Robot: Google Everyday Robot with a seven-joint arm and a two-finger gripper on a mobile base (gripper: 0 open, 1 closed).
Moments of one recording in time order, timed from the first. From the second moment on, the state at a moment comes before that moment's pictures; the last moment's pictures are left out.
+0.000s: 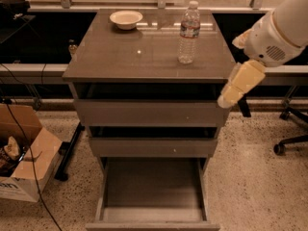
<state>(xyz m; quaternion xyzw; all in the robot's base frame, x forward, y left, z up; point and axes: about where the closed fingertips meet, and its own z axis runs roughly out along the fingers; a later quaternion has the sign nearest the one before) 0.526 -0.183 0.946 -0.55 0.79 0.04 0.27</state>
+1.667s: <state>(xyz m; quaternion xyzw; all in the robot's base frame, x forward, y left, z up) 0.667 -0.173 0.925 -0.49 0.80 0.04 0.35</state>
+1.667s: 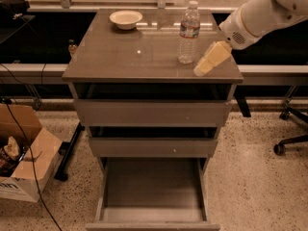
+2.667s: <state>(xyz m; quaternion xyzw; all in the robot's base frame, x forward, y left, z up) 0.746 -0.133 0.902 -0.46 0.78 0.10 0.41</state>
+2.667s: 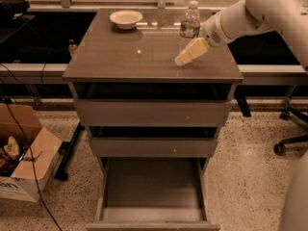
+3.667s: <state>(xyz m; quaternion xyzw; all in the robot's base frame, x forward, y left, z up) 0.804 -0.125 0.906 -0.42 0.75 0.18 0.48</state>
